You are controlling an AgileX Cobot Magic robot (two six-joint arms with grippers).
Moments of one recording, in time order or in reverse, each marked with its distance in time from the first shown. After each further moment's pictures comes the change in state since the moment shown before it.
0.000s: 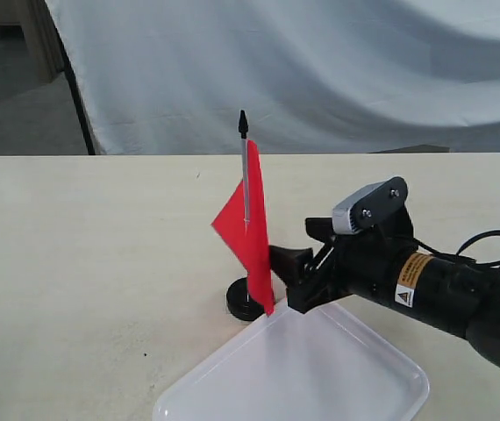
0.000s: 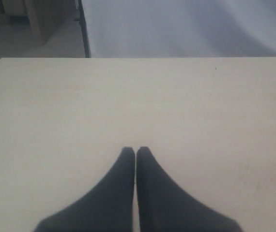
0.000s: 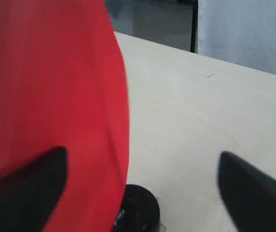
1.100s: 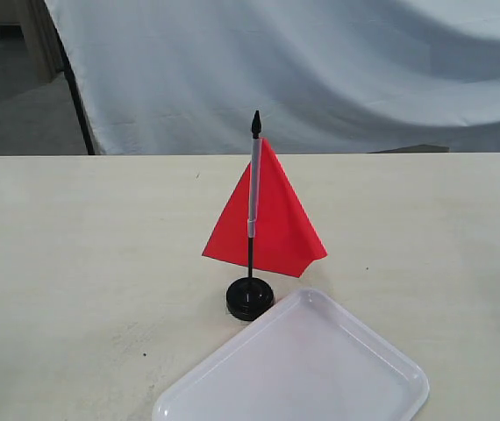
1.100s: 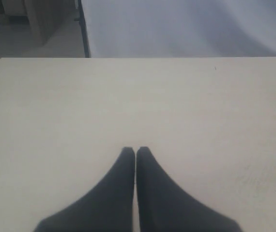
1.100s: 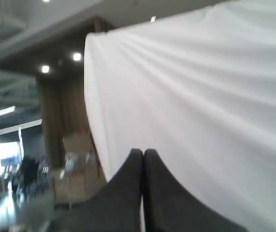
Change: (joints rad) left arm 0.000 0.000 0.000 0.000 0.000 0.000; right arm -0.122 -1.036 0.323 0.389 0.020 0.091
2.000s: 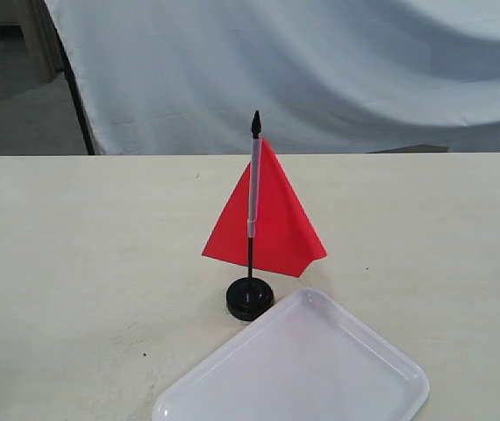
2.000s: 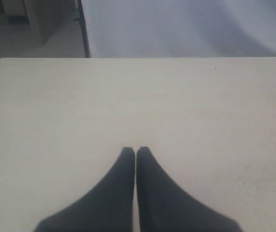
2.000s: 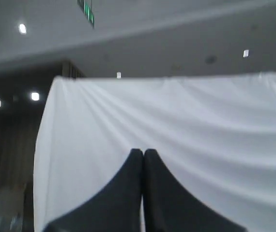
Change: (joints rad) left arm 0.000 0.000 0.000 0.000 0.000 0.000; right arm 0.000 -0.773 0.235 0.261 0.281 -0.387
